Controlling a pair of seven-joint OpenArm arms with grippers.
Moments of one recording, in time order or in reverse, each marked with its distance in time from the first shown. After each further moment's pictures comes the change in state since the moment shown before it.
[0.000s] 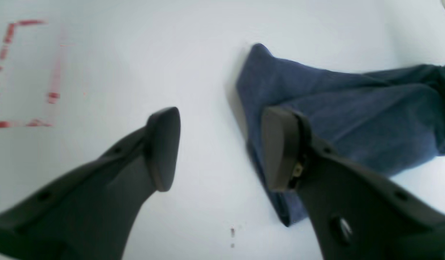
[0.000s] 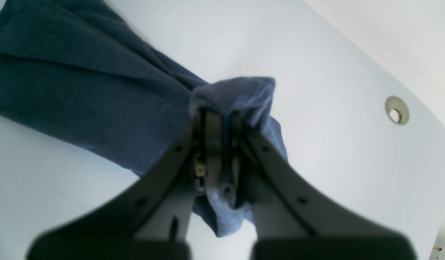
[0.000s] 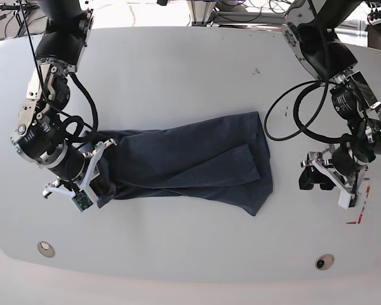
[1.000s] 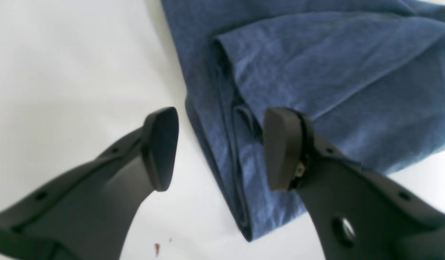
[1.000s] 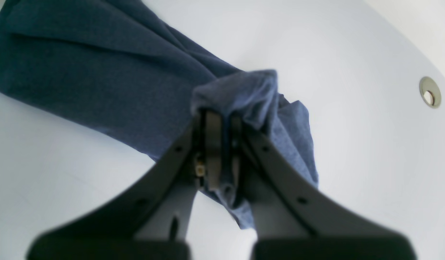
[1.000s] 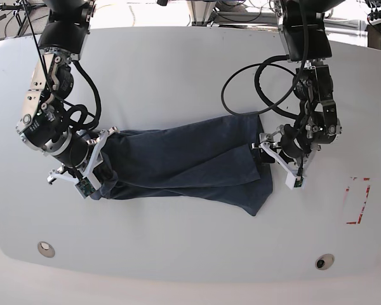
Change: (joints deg) left arm 7.7 2.2 20.6 -11.0 10.3 15.6 -17.3; right arm -4.6 -1.1 0.5 0.0 -0.3 0.0 2.3
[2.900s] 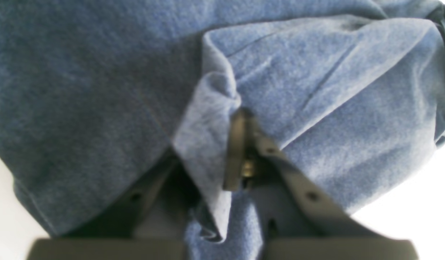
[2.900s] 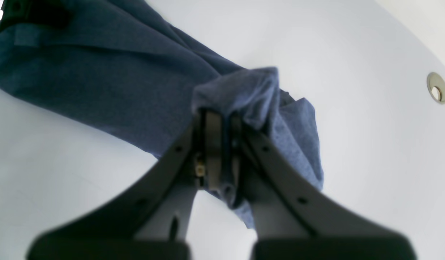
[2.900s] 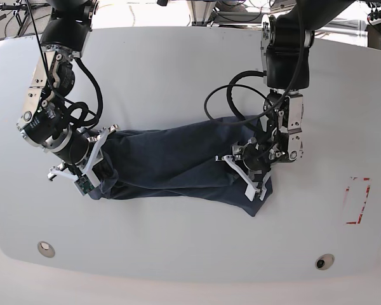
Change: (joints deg) left arm -10.4 5.1 6.4 -21.7 -0.5 0.0 -7.8; right arm -1.1 -0.5 1.2 0.0 0.2 0.0 0.6
